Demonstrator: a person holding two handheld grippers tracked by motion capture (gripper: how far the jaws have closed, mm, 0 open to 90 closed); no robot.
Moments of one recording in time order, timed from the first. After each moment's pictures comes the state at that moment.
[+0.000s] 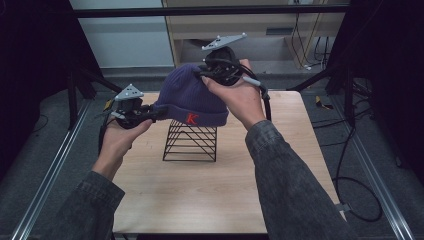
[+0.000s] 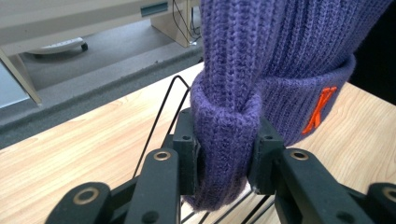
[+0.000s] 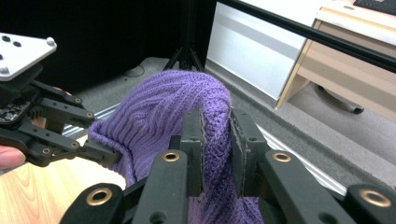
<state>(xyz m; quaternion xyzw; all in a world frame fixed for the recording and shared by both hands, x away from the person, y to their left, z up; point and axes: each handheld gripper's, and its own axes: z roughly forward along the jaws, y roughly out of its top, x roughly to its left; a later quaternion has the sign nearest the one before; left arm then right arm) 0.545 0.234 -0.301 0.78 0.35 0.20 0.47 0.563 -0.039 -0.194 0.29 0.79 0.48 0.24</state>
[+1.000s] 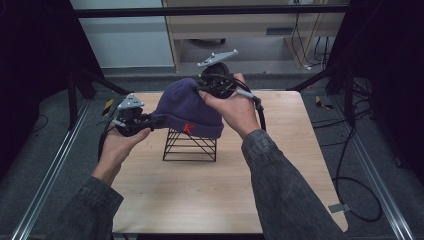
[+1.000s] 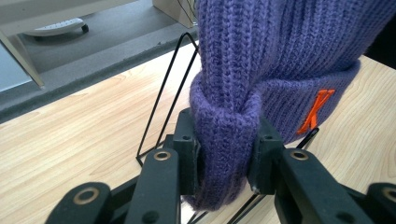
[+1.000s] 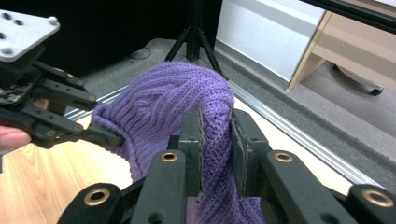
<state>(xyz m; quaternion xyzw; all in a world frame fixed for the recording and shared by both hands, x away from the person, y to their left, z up) 0.547 0.244 -0.331 0.79 0.36 0.19 0.45 0.565 -0.029 -0.231 0.30 0.81 0.46 0.21</state>
